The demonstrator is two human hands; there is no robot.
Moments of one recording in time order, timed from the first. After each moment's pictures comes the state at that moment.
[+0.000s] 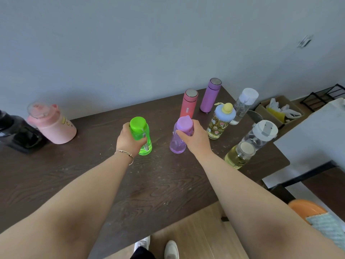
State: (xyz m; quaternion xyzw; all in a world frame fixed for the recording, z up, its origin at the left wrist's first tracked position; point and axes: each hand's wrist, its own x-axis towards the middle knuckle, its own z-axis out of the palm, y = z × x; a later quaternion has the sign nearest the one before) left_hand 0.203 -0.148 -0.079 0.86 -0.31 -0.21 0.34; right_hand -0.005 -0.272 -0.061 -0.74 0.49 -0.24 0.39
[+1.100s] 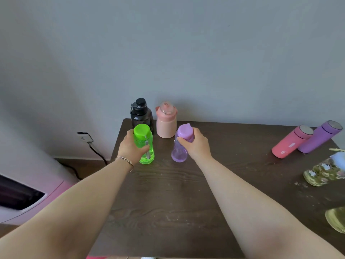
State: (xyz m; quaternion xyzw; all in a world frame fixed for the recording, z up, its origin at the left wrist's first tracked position) left_hand 0.440 0.137 -0.061 0.90 -0.17 -0.12 0.38; right_hand 0.300 -0.065 -0.049 -0.81 0.35 -0.14 0.44
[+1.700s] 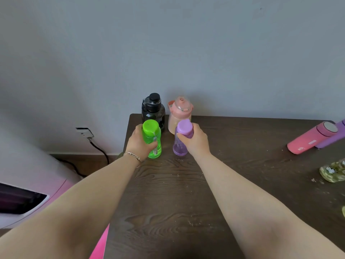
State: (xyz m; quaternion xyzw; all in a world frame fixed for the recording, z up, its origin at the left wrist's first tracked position) left_hand 0.515 0.145 -0.092 0.89 -0.22 -0.16 0.38; right_hand 0.383 -0.029 -0.078 -0.82 0.38 -0.14 0.41
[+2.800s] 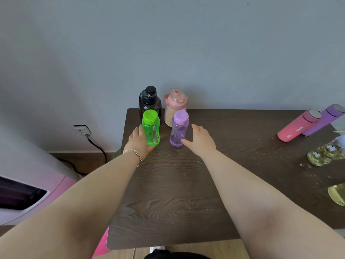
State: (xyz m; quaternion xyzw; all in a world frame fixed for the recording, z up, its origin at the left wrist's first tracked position) left_hand 0.486 0.165 -0.094 0.93 -0.30 -0.19 0.13; right_hand 0.333 -0.025 -0.079 -0.92 0.35 0.01 0.18
